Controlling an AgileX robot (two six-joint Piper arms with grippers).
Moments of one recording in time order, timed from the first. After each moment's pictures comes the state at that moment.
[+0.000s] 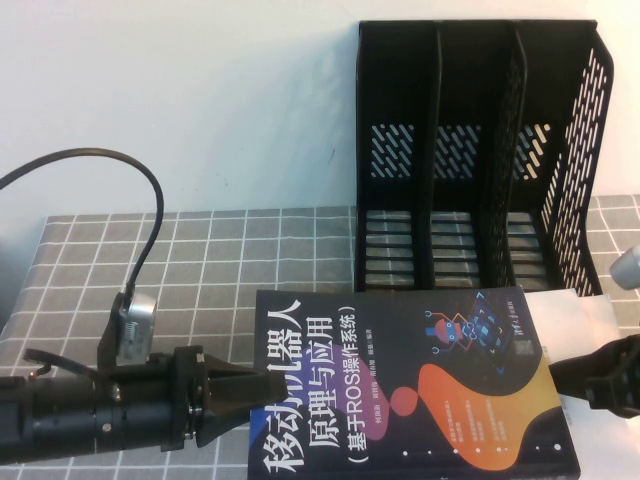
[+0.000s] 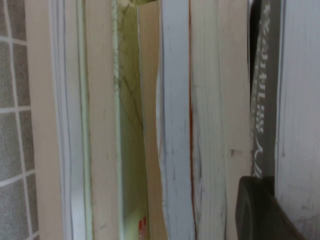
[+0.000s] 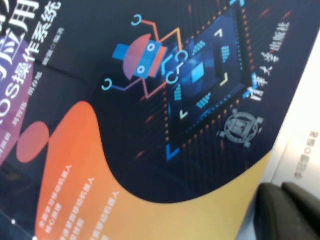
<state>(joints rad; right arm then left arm) 0.13 1.33 -0.62 1.08 0.67 -1.05 -0.03 1.65 -0.55 -1.69 1.19 1.16</state>
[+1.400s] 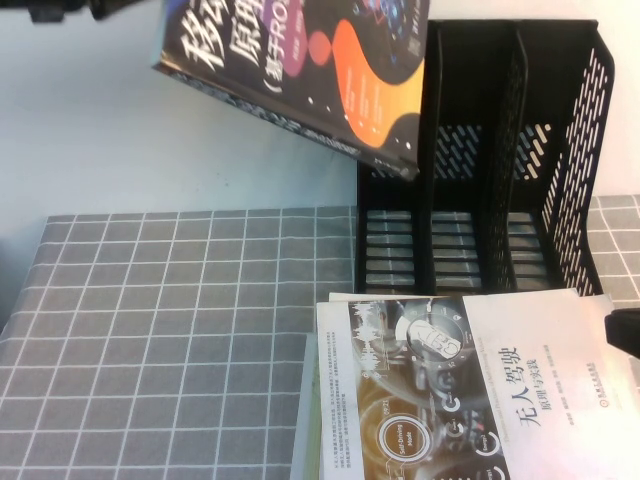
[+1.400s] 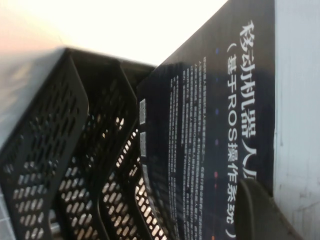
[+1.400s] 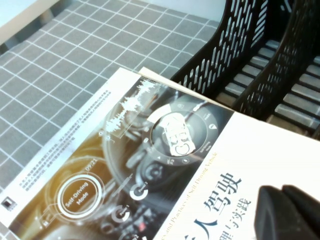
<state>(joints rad) 0.13 0.94 -0.61 1.00 0.63 -1.07 -0.03 1.47 -1.68 -1.09 1.01 0.34</state>
